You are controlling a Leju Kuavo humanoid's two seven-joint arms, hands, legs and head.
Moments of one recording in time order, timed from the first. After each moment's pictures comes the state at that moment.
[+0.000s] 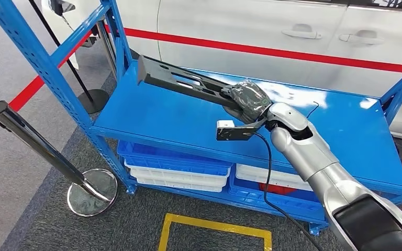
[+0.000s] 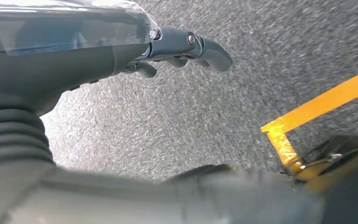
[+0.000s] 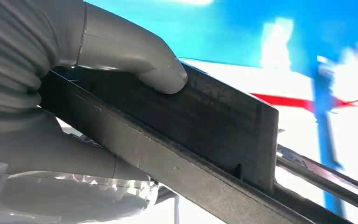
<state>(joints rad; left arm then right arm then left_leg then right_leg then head) -0.13 -0.14 -0.11 -0.18 -0.62 0.21 0.07 -0.82 -0.25 0.57 -1.08 0.81 -0.08 -0.41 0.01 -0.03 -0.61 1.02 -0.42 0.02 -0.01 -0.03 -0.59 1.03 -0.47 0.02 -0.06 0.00</state>
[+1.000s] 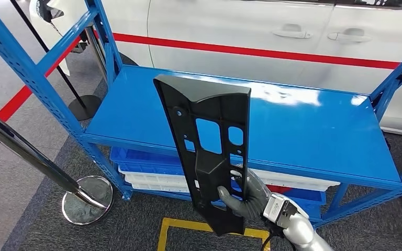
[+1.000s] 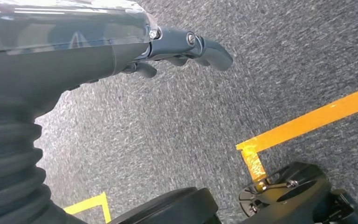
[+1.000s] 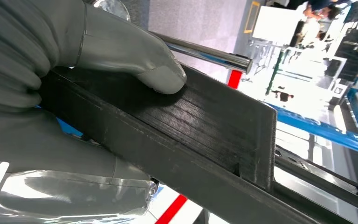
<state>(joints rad) -0.10 -0.13 -0.02 -0.18 -0.61 0.30 0.00 -0.08 -0.25 0.42 -1.72 0.06 0.20 -0.51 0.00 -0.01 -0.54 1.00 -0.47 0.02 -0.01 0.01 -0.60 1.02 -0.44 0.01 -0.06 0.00</state>
